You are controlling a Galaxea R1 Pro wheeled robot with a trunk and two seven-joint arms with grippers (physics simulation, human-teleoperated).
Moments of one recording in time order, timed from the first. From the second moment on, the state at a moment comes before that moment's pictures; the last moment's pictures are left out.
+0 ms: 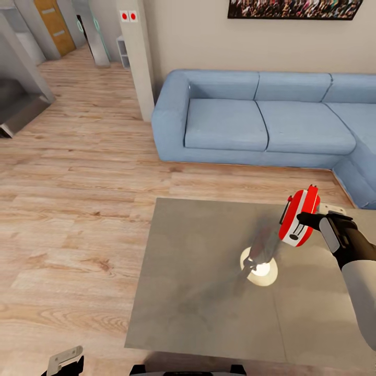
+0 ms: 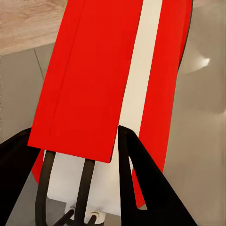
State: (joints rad) left arm -0.19 0.17 0.19 -0.59 0.17 -0.07 0.07; right arm -1.01 -0.36 -0.12 -0.72 -0.25 0.58 -0.10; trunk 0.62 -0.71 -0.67
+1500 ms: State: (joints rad) left arm -0.19 0.16 0.19 -0.58 0.17 -0.08 0.07; right arm -1.01 -0.29 0.61 -0.87 0.08 0.43 -0.94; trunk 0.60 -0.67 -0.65
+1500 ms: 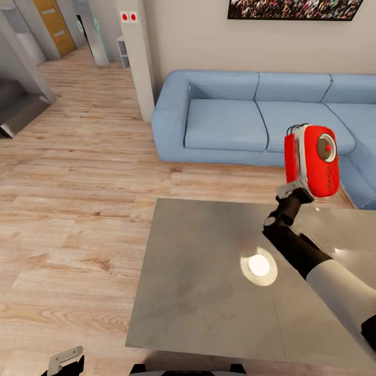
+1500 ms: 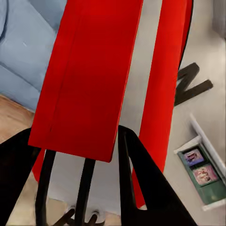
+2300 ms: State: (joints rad) left arm -0.19 0.16 0.19 -0.58 0.17 -0.08 0.07; right arm -1.00 -0.30 1.18 -0.73 0.52 0.63 -1.49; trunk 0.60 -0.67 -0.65
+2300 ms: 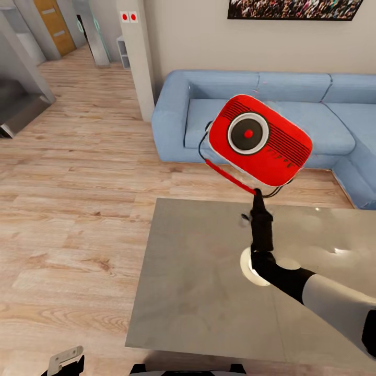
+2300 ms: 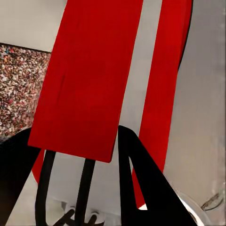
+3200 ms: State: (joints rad) left arm -0.19 0.16 0.19 -0.58 0.17 -0.09 0.07; right arm -0.99 -0.29 1.41 -0.58 0.56 0.81 -1.57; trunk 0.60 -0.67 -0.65
